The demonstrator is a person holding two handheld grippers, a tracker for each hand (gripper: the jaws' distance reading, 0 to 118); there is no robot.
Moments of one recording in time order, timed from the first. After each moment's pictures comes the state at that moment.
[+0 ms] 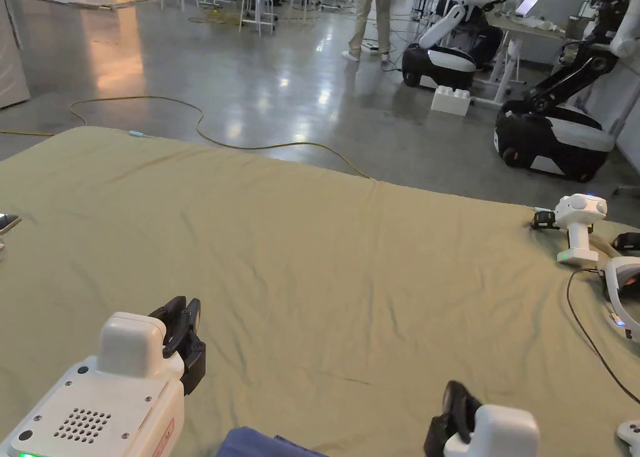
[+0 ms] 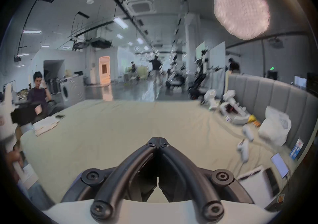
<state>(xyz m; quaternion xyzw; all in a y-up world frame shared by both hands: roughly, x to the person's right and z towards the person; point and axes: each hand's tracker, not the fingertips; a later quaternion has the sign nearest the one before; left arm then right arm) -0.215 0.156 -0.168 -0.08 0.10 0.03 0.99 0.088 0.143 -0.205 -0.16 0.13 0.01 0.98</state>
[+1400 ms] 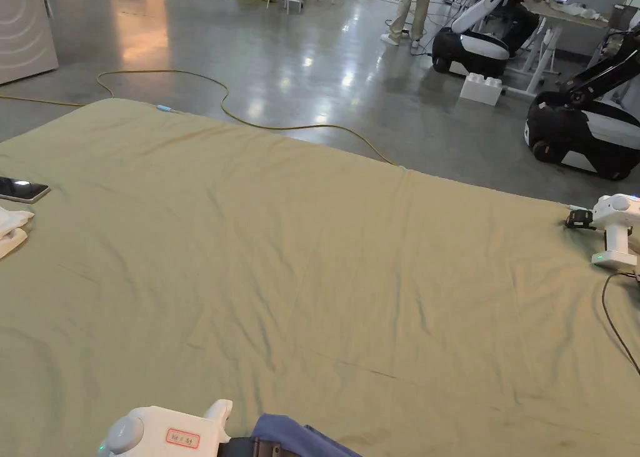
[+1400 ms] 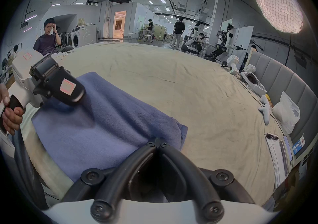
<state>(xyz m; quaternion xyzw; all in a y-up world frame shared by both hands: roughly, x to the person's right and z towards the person) -0.265 -0.023 -0.236 -0.49 -0.28 0.47 0.68 0.028 -0.008 -0.172 -0.30 0.14 0.13 0.94</state>
